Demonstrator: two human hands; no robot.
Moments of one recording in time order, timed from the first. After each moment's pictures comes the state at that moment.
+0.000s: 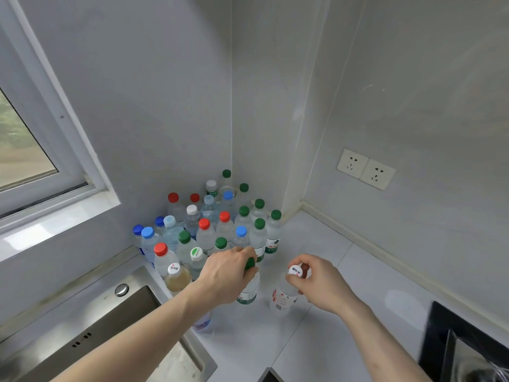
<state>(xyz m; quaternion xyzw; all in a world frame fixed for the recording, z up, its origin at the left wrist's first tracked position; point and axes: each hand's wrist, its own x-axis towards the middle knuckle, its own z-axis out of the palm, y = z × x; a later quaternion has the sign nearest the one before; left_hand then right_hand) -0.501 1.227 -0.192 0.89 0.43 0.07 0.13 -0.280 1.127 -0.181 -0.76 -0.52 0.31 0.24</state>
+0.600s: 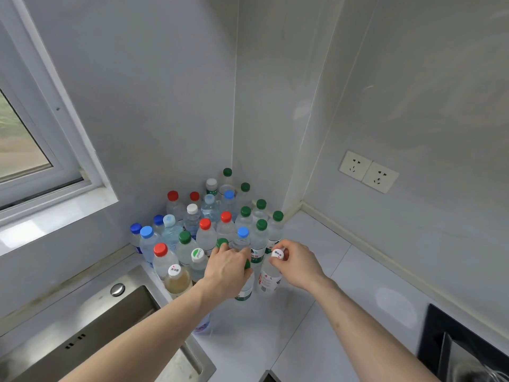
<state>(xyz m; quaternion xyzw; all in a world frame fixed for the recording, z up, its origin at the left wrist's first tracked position) -0.493 1.256 -0.225 0.88 0.47 -0.01 0.09 -0.305 1.199 -0.204 -0.79 -0.53 0.25 0.19</state>
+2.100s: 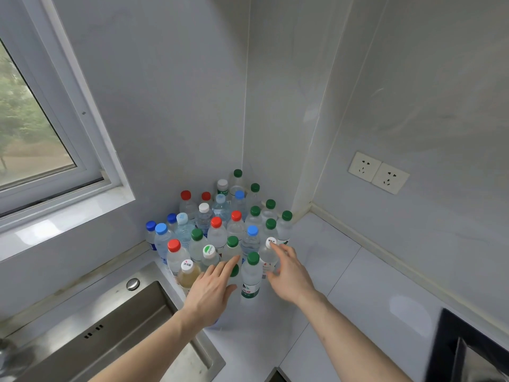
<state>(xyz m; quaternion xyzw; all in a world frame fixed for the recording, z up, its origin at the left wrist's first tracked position) -0.568 1.226 -0.284 0.86 0.48 0.09 0.14 -0.336 1.189 -0.248 -0.76 -0.57 0.25 0.17</state>
